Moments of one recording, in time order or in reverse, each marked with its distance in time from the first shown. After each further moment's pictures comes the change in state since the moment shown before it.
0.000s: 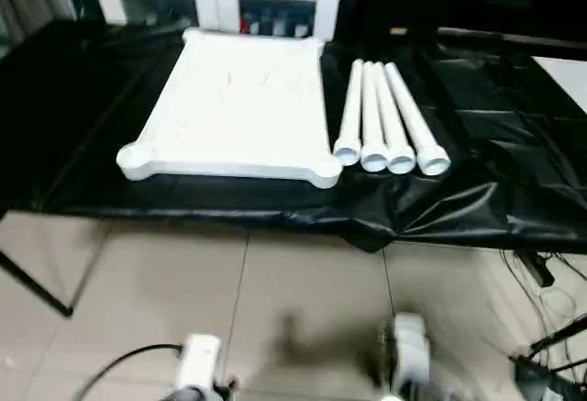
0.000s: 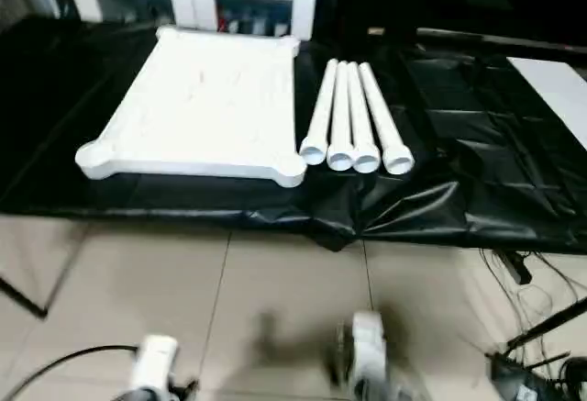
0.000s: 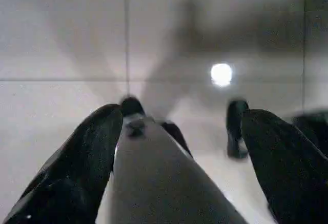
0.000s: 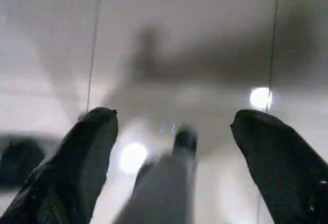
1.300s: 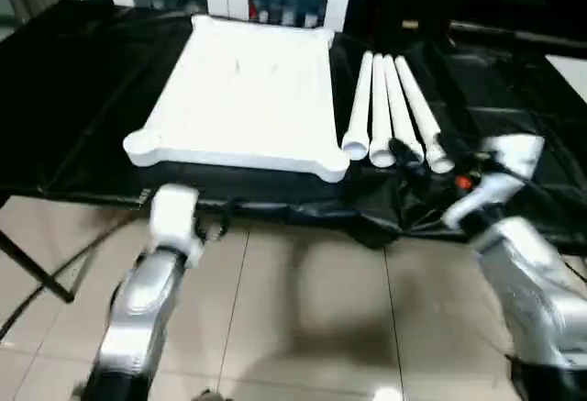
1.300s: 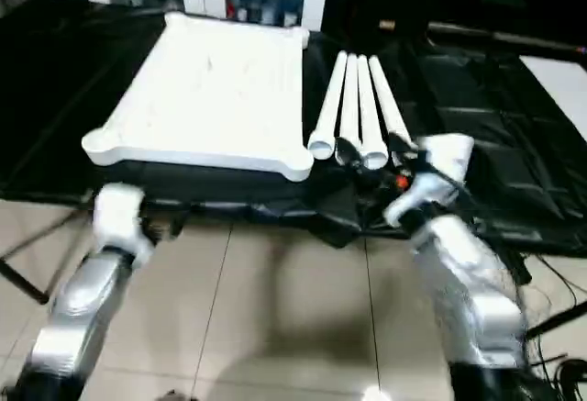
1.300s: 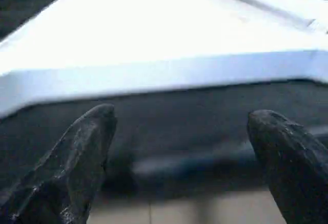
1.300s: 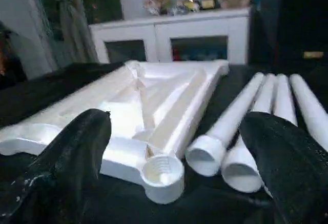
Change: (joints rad) left arm -0.096 0.078 0.025 -0.858 -0.028 0.011 -0.090; right arm 0.002 -0.160 -0.081 -1.323 0.306 0.338 0.003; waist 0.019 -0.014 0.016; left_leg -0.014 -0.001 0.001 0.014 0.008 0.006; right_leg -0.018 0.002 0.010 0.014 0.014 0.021
